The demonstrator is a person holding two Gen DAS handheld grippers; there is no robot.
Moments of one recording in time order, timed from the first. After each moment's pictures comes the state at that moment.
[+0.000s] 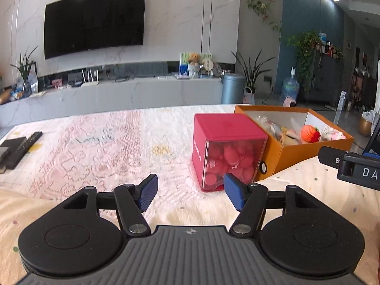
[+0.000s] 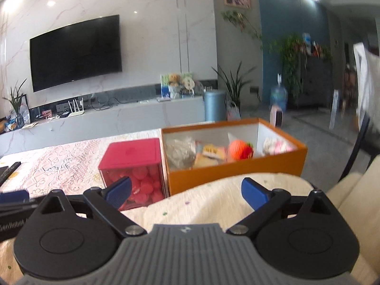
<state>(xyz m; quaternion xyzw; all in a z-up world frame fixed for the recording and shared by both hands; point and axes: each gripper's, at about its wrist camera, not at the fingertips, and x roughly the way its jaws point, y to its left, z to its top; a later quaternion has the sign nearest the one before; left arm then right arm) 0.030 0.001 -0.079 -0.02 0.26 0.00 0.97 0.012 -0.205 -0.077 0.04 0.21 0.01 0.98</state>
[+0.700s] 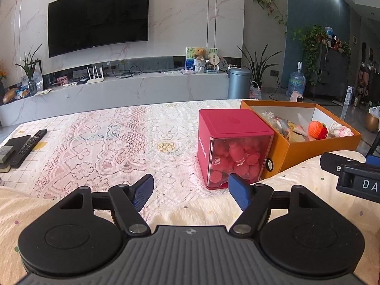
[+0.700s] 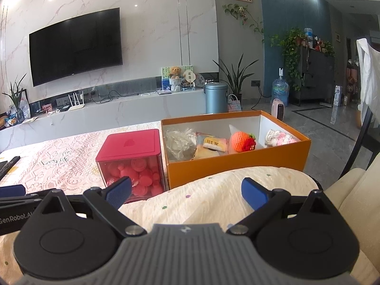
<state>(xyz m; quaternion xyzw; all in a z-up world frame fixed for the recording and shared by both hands) 0.032 -0.003 -0.083 -0.01 0.28 0.02 0.96 0.015 -0.202 -0.085 0.03 0.22 0.01 0.97</state>
